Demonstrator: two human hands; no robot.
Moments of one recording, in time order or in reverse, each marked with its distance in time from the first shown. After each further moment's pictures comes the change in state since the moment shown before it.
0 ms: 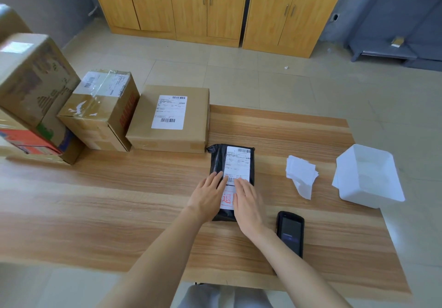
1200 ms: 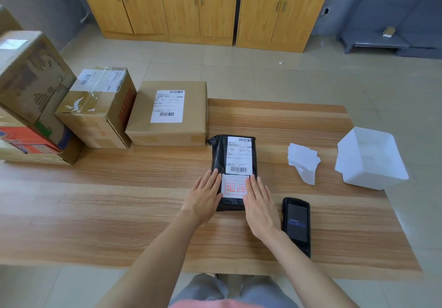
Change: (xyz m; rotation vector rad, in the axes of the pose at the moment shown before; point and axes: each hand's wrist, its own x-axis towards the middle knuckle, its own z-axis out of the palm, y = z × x) left_hand -0.026 -0.007 0.028 -0.057 -0.070 -0.056; right_hand -0.043 0.017 0.018 -0.106 -0.239 0.039
